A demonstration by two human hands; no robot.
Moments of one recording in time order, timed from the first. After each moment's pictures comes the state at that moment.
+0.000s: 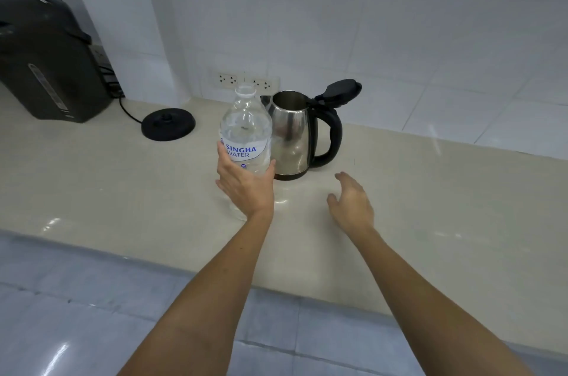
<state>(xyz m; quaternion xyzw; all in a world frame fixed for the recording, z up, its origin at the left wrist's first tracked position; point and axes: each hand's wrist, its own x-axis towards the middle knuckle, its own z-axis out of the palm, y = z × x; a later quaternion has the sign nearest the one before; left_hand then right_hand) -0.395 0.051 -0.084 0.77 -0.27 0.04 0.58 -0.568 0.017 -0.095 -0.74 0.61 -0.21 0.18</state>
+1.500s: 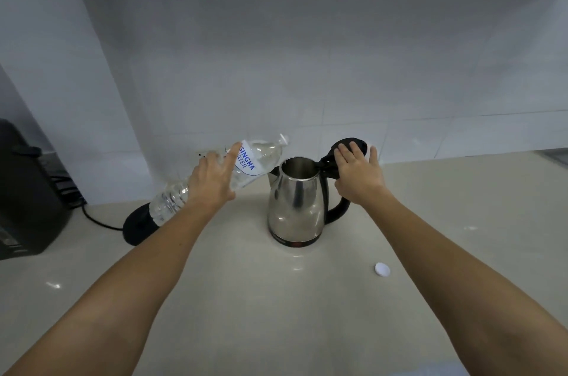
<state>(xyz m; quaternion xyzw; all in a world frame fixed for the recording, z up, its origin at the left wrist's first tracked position) -0.186 -0.039 0.017 0.71 -0.68 0.12 0.14 -0.473 -0.069 0.036 -0.76 0.63 0.03 -0.14</state>
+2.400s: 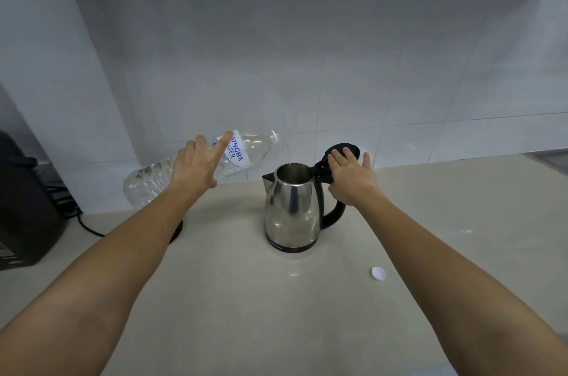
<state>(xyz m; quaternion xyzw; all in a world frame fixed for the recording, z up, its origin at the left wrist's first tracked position) -0.166 -0.067 0.061 0.67 -0.71 0.21 0.05 -0.469 -0.062 0.042 -0.74 0.67 0.04 -0.10</state>
